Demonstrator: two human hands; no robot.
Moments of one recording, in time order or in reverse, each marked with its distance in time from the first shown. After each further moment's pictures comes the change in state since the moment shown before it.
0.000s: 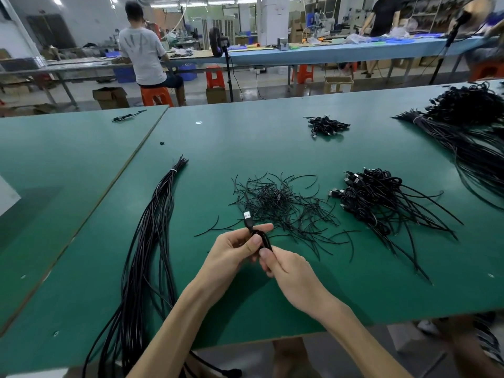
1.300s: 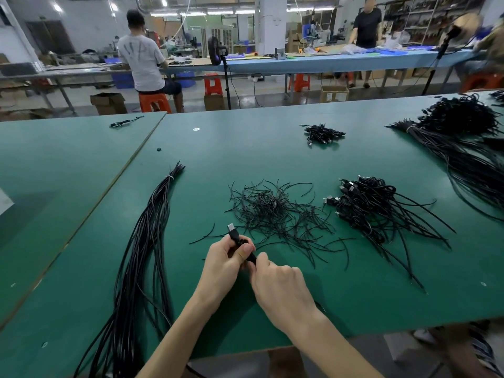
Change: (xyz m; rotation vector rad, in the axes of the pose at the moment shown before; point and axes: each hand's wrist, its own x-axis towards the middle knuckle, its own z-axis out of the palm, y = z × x) left_hand 0.003 -0.005 0.006 0.339 0.330 0.058; right_hand -0.007 -0.033 0.013 -0.931 0.230 -0.178
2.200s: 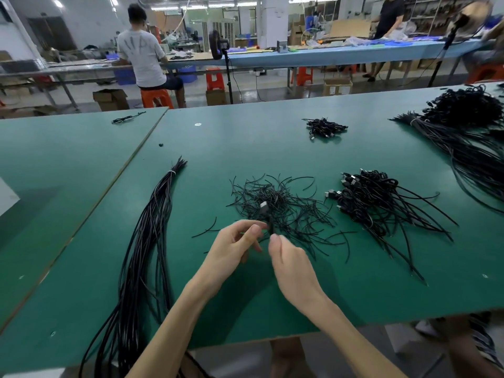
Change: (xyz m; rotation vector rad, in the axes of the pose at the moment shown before) left_hand 0.013 0.009 -0.003 -0.004 -0.191 -0.020; right_hand 0.007 0.025 0.006 0.809 -0.074 0.286
